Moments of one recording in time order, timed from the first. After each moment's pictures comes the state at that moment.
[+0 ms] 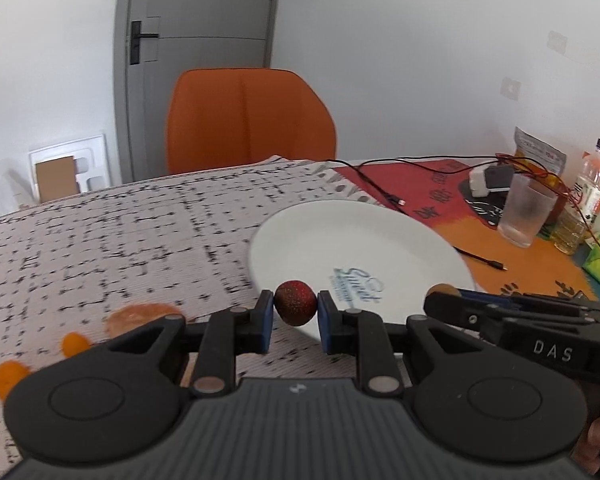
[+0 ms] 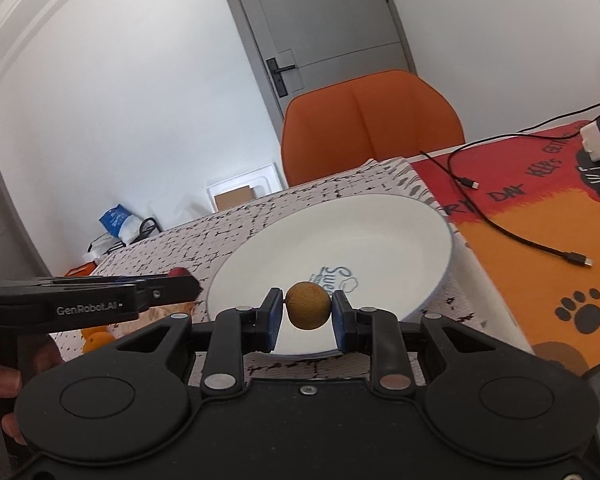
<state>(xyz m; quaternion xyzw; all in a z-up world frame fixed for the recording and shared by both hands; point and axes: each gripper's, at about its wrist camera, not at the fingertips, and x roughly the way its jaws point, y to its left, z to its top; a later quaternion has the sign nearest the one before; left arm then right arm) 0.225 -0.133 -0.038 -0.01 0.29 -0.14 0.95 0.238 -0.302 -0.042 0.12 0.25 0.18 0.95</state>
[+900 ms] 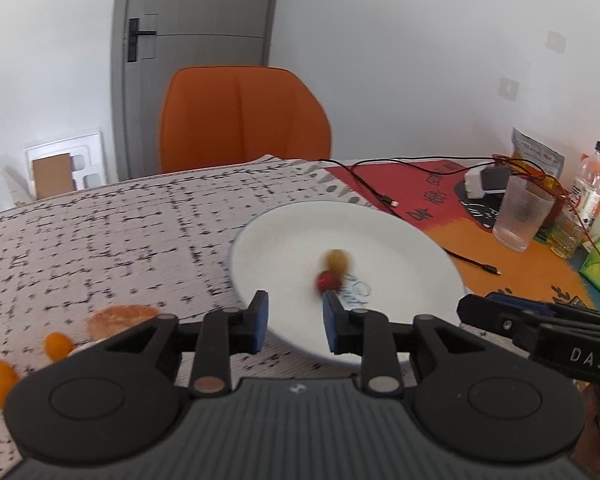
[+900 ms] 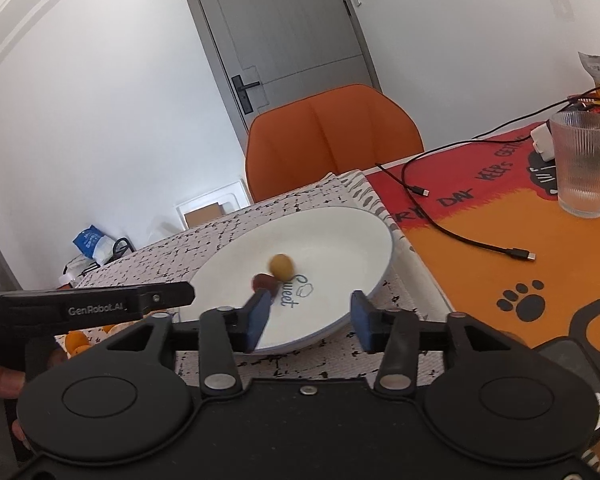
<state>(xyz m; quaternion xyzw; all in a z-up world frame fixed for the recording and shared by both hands) 0.224 -0.138 -0.037 -0.01 0.29 -0.14 0.95 0.219 -0.321 -0.036 0.13 0.23 0.13 0.95</state>
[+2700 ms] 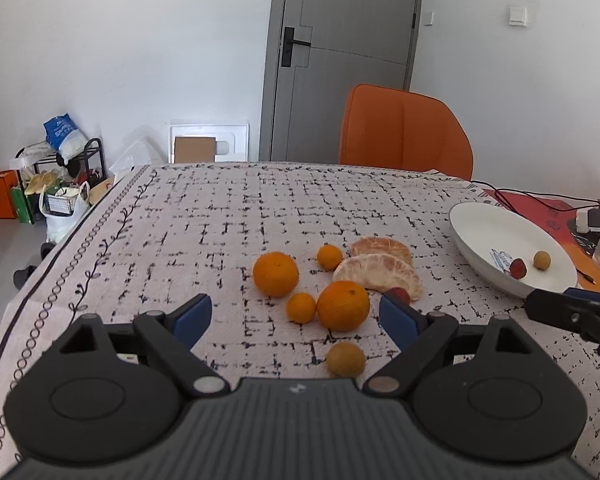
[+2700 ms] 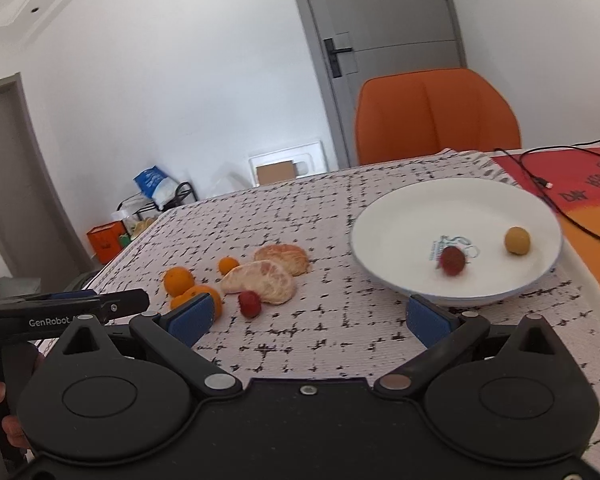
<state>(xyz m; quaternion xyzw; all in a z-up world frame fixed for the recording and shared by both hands) 0.113 0.005 -0.039 -0.06 0.27 0.05 0.96 0.186 -0.206 -0.024 0.06 0.26 0.23 0.93</state>
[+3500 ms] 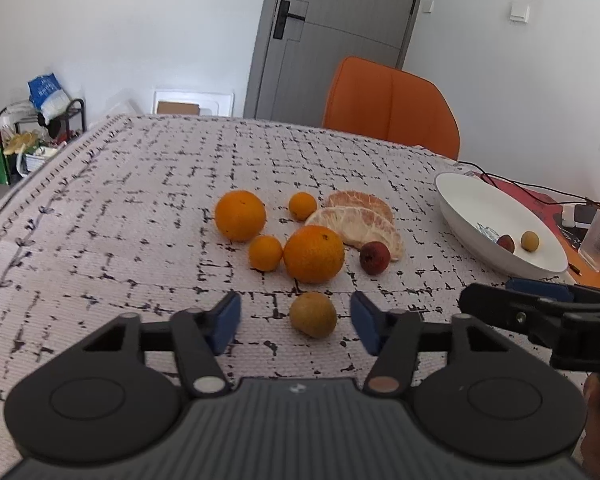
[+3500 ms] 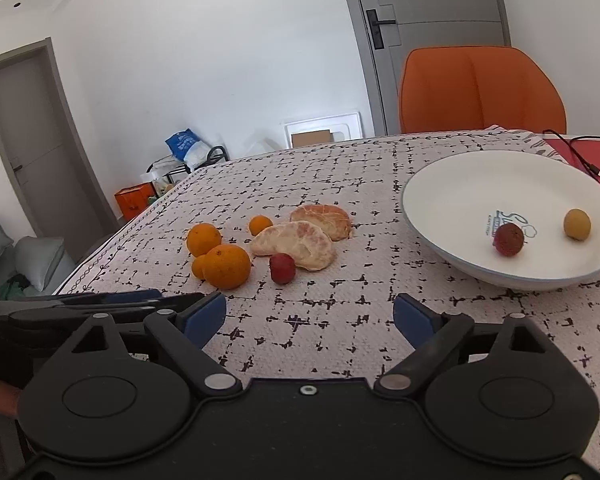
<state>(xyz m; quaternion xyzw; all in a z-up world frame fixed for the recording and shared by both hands) 0.122 -0.006 -0.076 -0.11 0.30 0.01 0.95 0.198 -0.181 -0.044 0.03 0.29 0.29 0.91</state>
